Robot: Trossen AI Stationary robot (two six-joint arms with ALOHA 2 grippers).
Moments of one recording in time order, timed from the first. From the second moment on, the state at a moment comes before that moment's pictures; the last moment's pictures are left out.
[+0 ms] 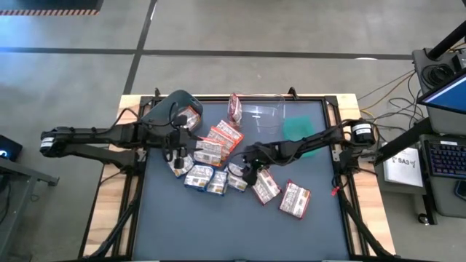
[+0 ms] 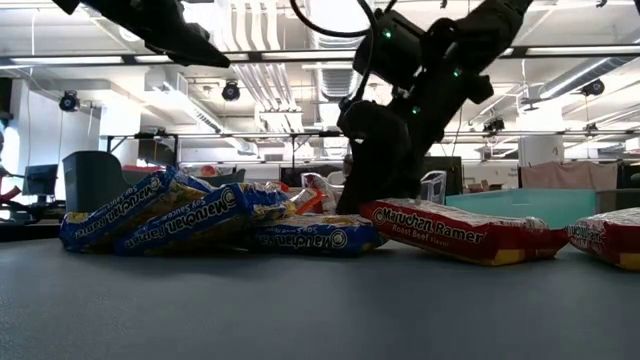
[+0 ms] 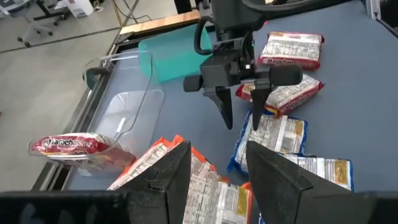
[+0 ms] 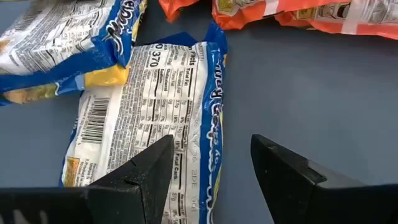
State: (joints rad) left arm 0.07 0.89 0.76 -0.33 -0.04 0.22; right arm 0.01 1.80 0.97 -0.02 0.01 0.41
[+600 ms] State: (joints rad) left arm 0.07 0.93 0.76 -0.18 -0.04 0.38; right arm -0.01 1.86 0.93 0.16 -0.07 0.52
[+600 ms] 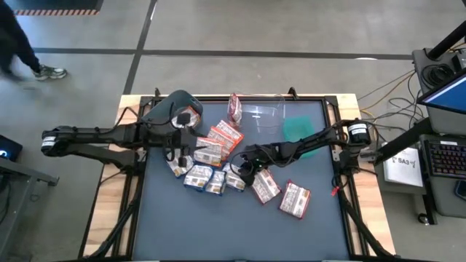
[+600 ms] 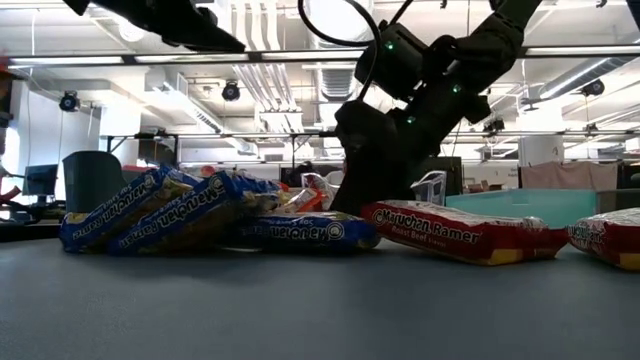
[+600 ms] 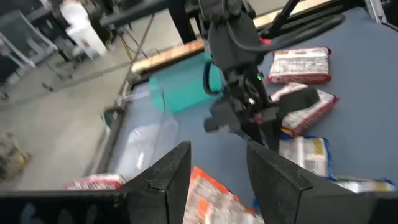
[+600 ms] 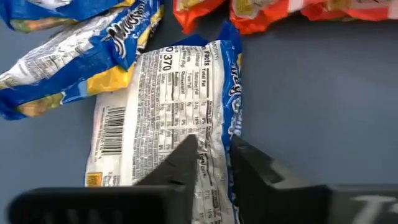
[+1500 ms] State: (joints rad) left arm 0.09 1.14 0.76 0.14 -0.15 0.69; right arm 0.08 1.51 0.93 -0.06 0.20 0.49
